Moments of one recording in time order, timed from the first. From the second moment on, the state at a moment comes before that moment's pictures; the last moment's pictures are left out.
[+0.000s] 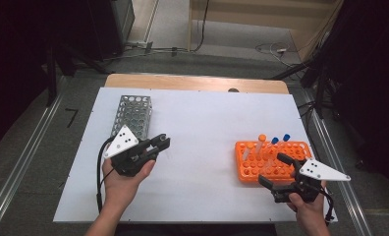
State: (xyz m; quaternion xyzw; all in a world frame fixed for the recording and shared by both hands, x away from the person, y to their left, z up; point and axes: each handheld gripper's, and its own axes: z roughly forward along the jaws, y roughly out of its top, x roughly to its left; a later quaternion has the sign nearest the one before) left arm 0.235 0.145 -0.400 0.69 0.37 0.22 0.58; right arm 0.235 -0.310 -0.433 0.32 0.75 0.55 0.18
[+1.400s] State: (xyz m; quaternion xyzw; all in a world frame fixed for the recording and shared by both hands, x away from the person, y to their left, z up) left arm 0.374 0.204 -0.383 0.64 0.46 0.29 0.55; right arm 0.251 -0.343 -0.450 0.35 0.74 0.54 0.18
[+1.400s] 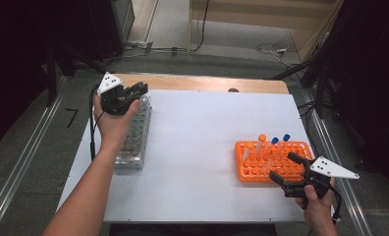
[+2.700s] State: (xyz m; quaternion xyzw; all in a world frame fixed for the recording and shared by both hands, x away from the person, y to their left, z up) left arm 0.439 0.212 -0.430 0.68 0.54 0.26 0.43; right arm 0.251 -0.343 -0.451 0.35 0.74 0.54 0.18
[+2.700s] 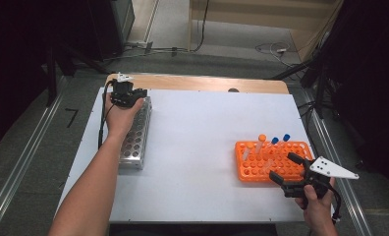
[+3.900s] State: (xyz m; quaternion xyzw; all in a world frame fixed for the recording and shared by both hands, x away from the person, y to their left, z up) left arm 0.296 0.181 -0.409 0.65 0.48 0.22 0.55; right arm 0.255 -0.343 -0.454 0.35 0.74 0.54 0.16
